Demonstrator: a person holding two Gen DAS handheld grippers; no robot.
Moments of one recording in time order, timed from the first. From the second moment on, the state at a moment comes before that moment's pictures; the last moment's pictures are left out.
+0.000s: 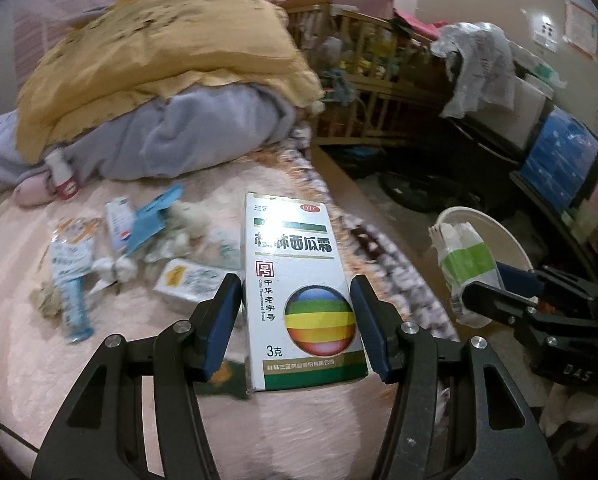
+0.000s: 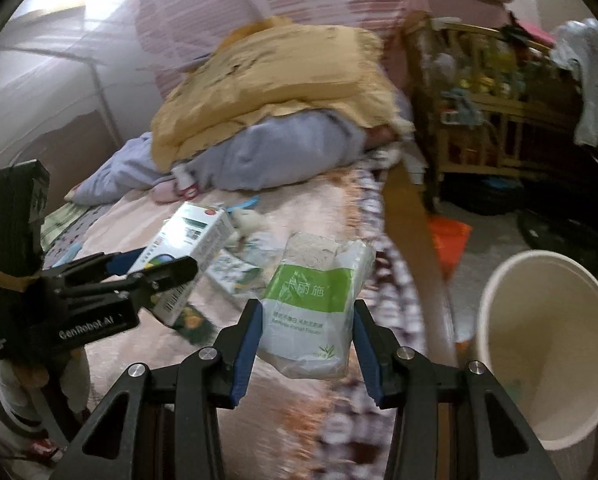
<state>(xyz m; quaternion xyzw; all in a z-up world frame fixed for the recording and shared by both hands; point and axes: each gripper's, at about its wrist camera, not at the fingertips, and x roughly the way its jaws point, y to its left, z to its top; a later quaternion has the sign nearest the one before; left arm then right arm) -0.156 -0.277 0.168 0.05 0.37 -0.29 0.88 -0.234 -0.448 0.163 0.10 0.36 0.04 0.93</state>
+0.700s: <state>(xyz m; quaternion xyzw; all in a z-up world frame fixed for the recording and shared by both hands) -0.172 -0.433 0.161 0.12 0.36 -0.40 0.83 -0.295 -0.585 0.135 0.15 0.36 -0.11 0.91</state>
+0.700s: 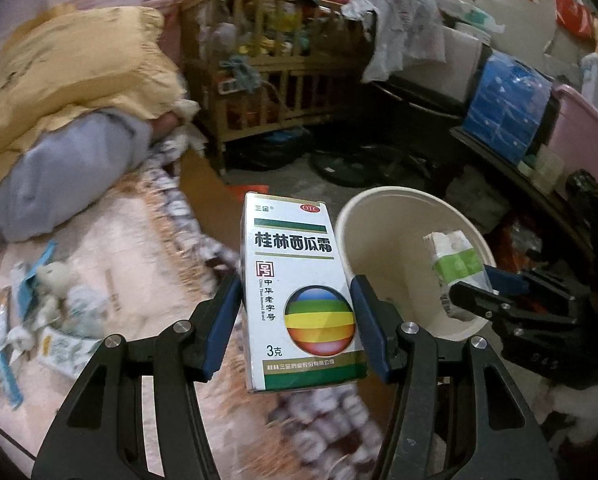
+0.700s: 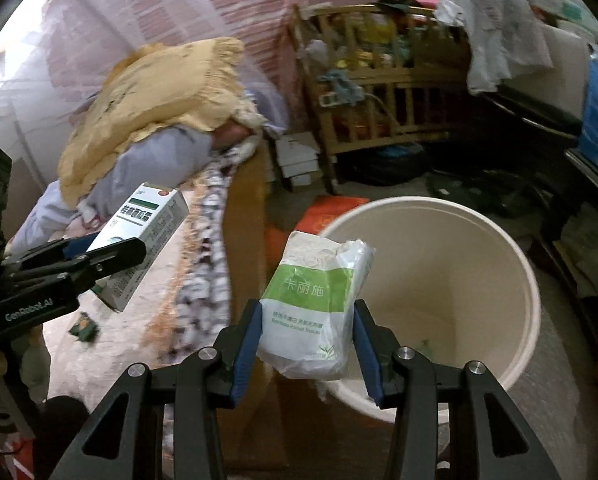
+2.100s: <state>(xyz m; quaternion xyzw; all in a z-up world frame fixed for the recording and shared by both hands) -0.153 -0.489 0.132 0.08 0.41 -0.42 0.81 -0.290 -0.633 0.098 0.16 0.38 -0.18 0.89</state>
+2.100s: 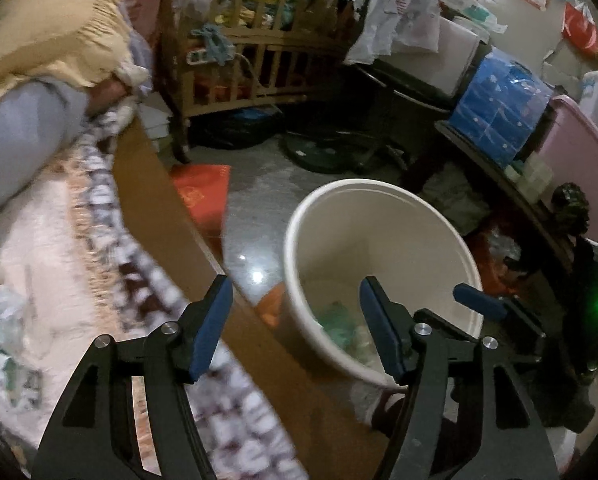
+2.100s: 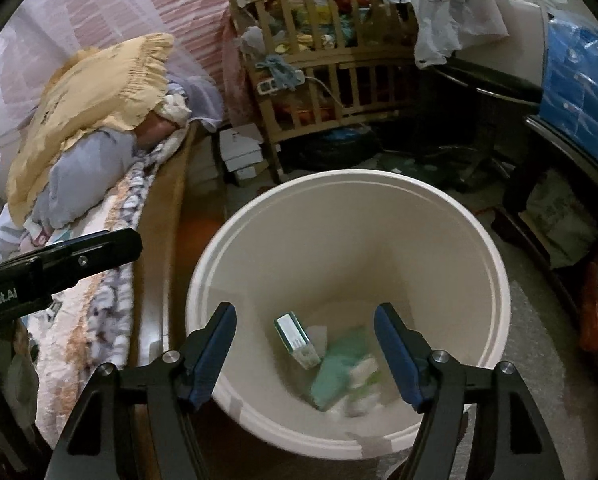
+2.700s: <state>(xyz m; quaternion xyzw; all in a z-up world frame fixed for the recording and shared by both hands) -0.160 -0.363 0.151 0.10 0.37 -0.32 0.87 -0.262 -0.528 0.123 0.14 0.37 -0.09 0.91</state>
